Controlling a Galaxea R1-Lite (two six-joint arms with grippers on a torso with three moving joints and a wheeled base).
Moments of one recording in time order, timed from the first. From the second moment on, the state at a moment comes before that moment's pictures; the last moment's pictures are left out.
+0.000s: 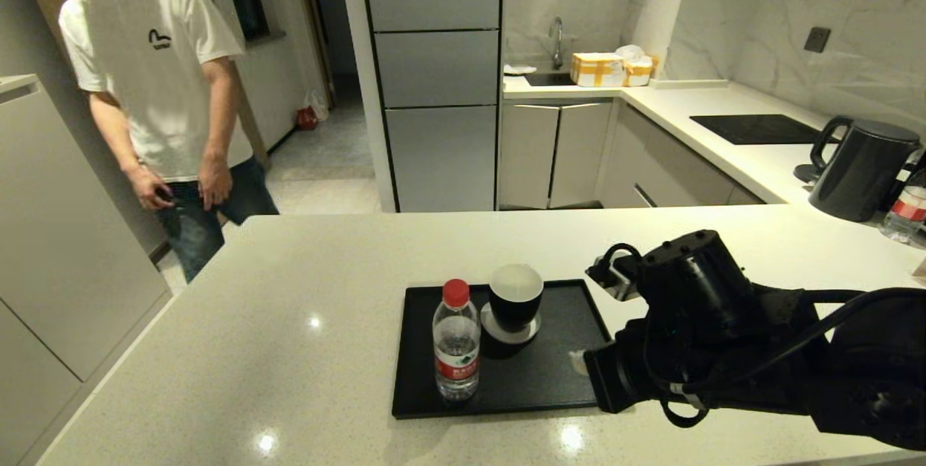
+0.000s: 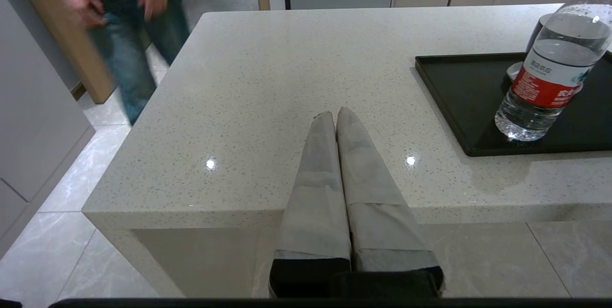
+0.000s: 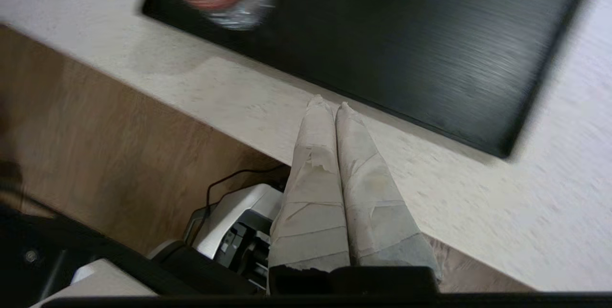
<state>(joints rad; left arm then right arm) 0.00 0.00 0.00 0.00 0.01 0.01 0.70 1.73 -0.80 -0.14 -0.02 0.26</state>
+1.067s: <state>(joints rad) 0.00 0.00 0.00 0.00 0.01 0.02 0.79 1.92 -0.90 -0.29 -0.01 0.21</state>
